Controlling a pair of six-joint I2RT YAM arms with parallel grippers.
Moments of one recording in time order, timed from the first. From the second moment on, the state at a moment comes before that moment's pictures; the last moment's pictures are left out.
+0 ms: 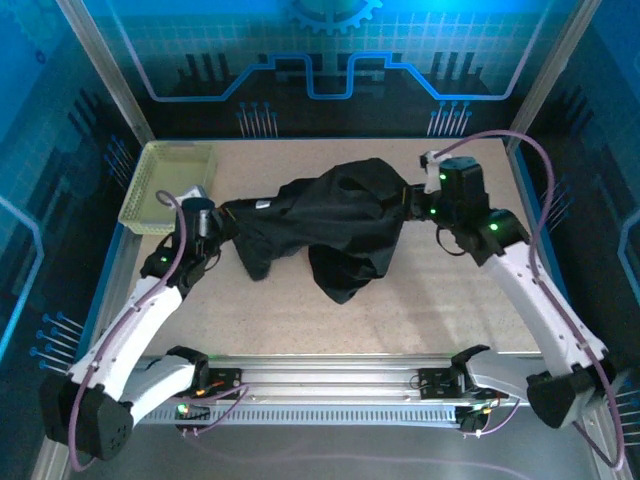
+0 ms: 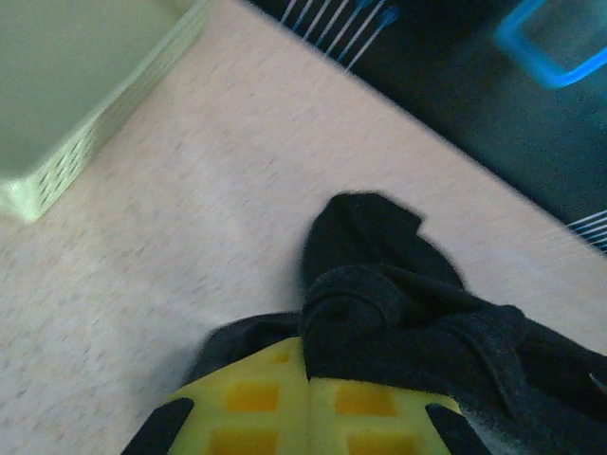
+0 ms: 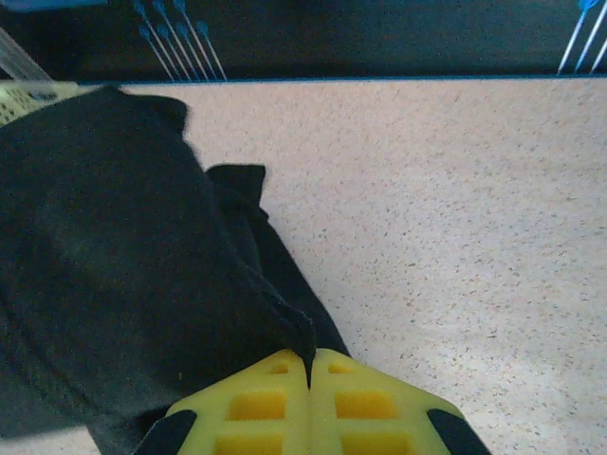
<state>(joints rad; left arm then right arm) -0.24 0.97 0.84 -0.40 -0.19 -0.74 0.36 1.12 1.25 -0.70 0.01 0.27</state>
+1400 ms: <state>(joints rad) -0.63 1.06 0.49 -0.45 -0.01 -0.77 0.58 1.66 1.13 -0.83 0.26 0.48</state>
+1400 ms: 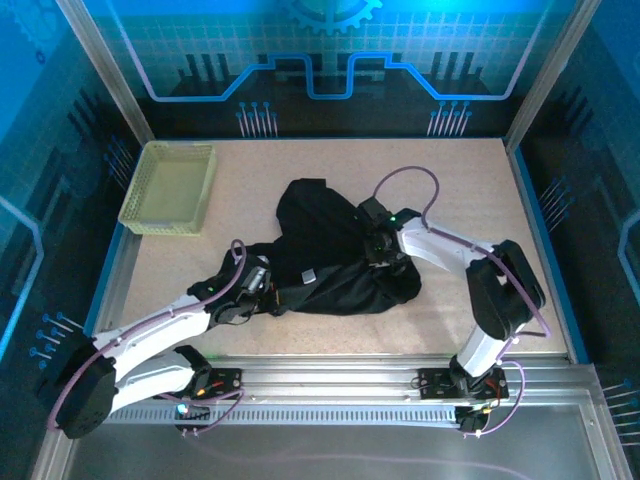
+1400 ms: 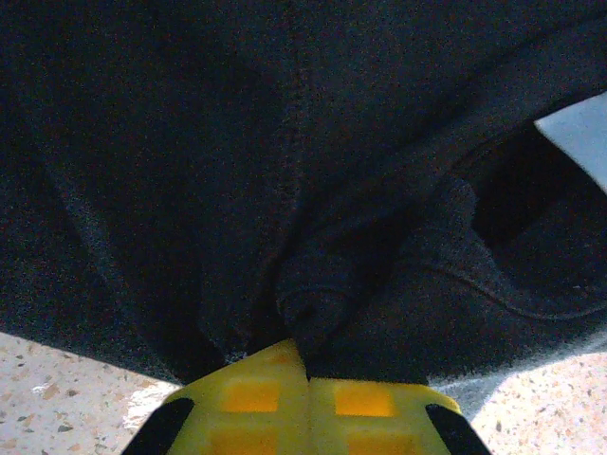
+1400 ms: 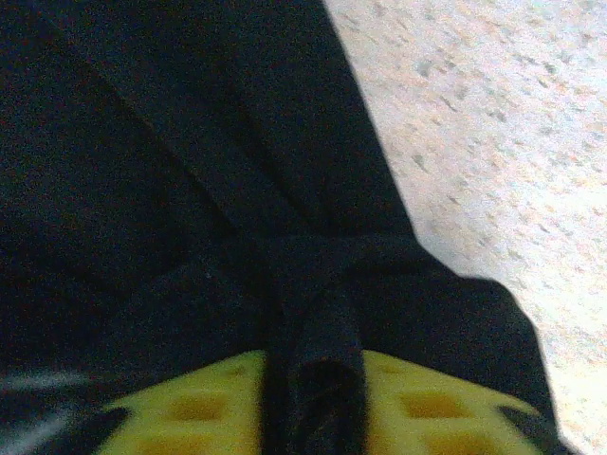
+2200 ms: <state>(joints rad) -0.43 0.94 0.63 -0.64 -0.03 -0.82 0.62 1.17 0.84 -1.12 0.25 0.78</state>
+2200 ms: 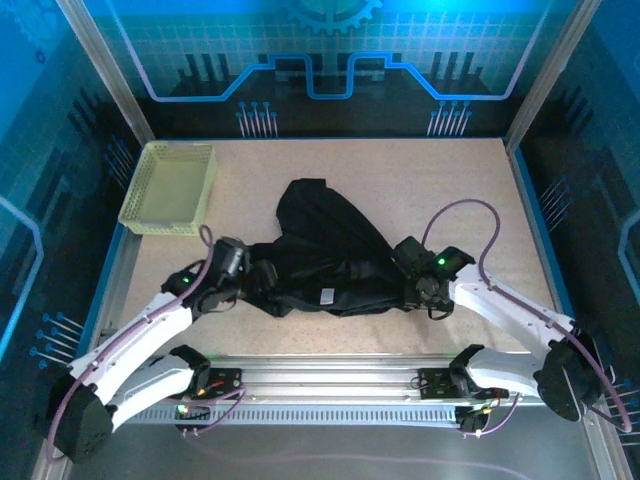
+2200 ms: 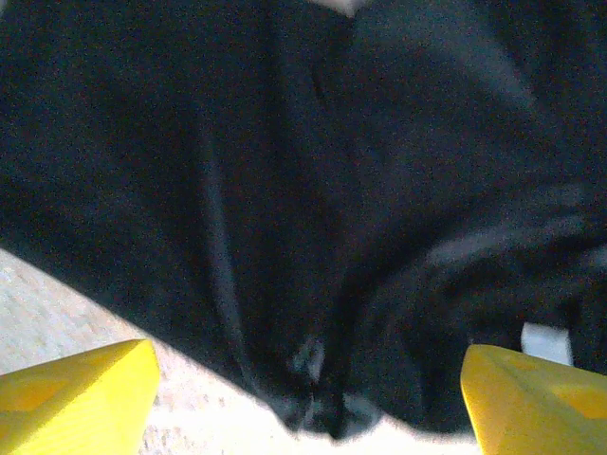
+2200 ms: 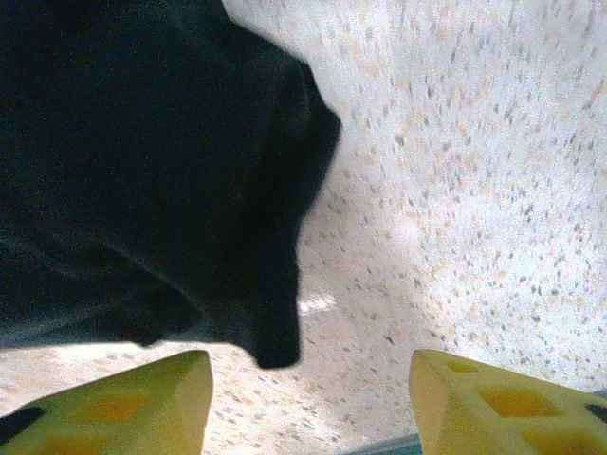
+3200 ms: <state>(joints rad) -0.22 1.46 0.77 -0.43 0.05 -0.85 0.51 1.44 0.90 -0.85 0.20 0.61</state>
